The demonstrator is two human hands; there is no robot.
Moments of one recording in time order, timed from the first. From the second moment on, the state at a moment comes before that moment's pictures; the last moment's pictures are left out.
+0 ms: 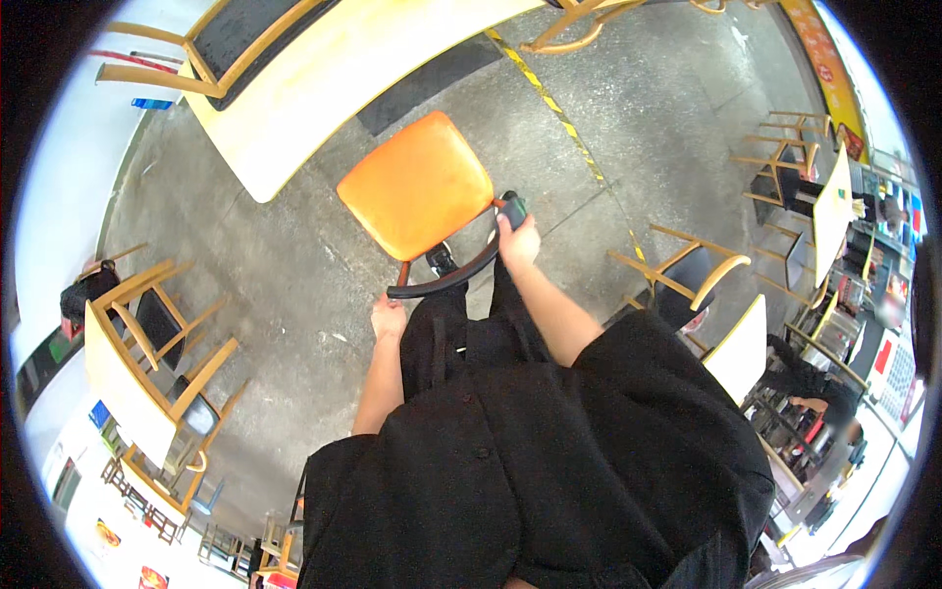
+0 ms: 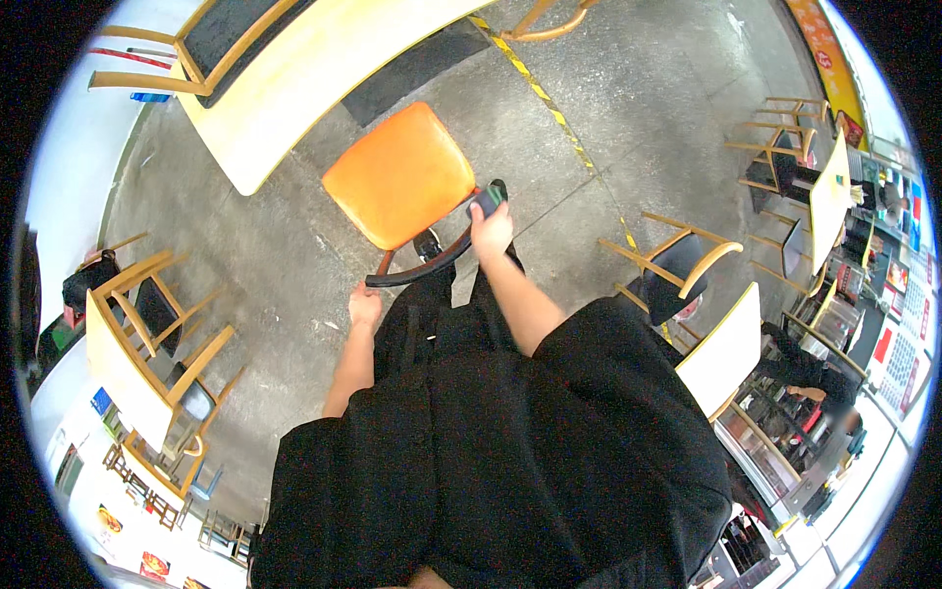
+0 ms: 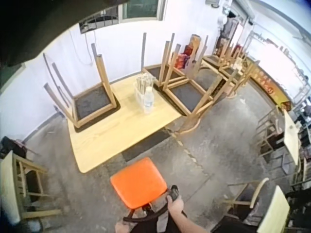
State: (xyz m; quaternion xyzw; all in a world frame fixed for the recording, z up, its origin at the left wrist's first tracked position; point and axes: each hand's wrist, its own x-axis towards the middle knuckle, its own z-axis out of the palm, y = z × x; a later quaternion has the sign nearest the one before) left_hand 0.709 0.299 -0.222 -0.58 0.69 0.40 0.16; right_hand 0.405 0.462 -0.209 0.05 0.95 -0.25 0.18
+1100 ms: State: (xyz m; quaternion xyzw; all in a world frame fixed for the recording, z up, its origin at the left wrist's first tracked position) left_hand 0.809 0.289 -0.197 -0.71 0.31 0.63 -0.04; right_hand 0.579 0.390 -0.201 -0.76 0.61 -0.15 0.14
